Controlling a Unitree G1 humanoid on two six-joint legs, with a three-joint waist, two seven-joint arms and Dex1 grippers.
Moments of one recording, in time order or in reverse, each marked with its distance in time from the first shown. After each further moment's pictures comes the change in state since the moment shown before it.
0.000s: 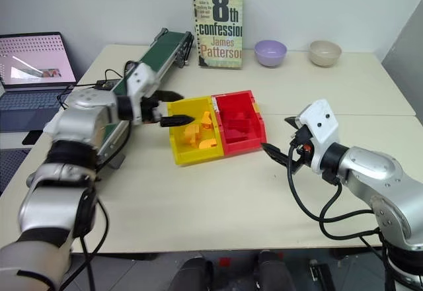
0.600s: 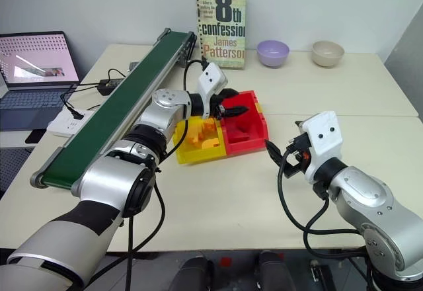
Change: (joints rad) left arm -0.390 -0.446 -0.086 0.678 0.100 -0.414 0.320; right arm 0.140 0.194 -0.054 -0.246 -0.019 0.128 -0.373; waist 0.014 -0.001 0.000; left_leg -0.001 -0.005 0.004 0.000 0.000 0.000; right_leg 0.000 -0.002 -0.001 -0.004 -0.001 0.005
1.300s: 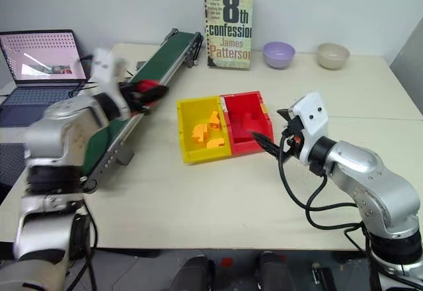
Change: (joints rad) left arm 0.397 0.319 0.108 -0.928 -0.277 0.669 0.118; right arm -0.134 -0.078 0.099 0.244 -0.027 -0.177 0.210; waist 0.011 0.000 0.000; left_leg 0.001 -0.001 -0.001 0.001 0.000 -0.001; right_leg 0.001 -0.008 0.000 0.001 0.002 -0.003
